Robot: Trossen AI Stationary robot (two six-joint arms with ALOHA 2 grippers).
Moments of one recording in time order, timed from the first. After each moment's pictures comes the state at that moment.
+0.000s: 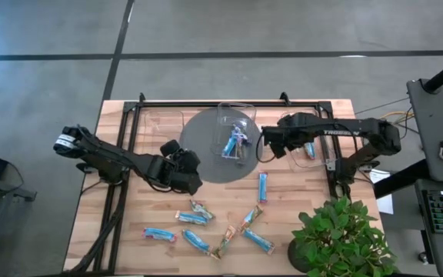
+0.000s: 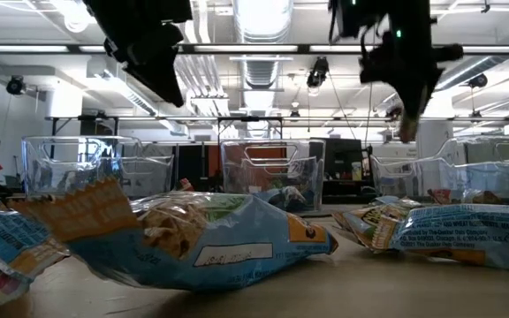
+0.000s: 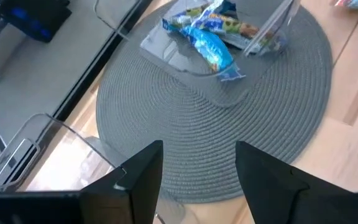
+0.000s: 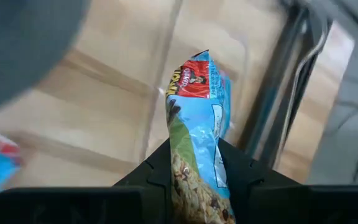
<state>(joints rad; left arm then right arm) -0.27 1.46 1.13 -0.86 -0.77 -0.63 -0.18 1.51 1.29 -1.51 0.40 1.00</state>
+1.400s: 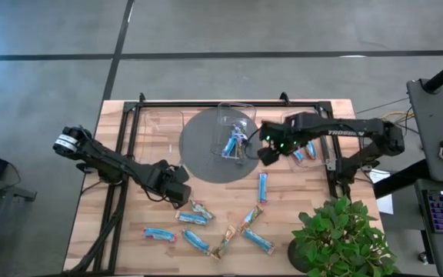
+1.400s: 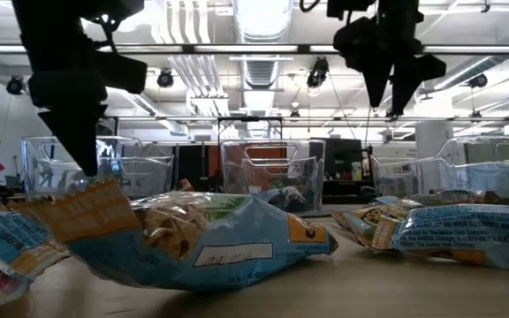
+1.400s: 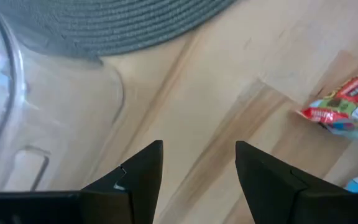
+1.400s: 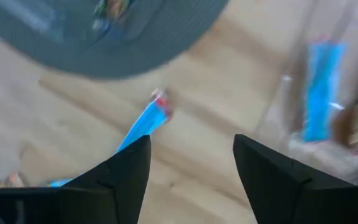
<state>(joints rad) -0.34 1.45 0.91 -0.87 -0.31 -0.87 -0.15 1.48 1.29 -1.22 -0.01 0.94</state>
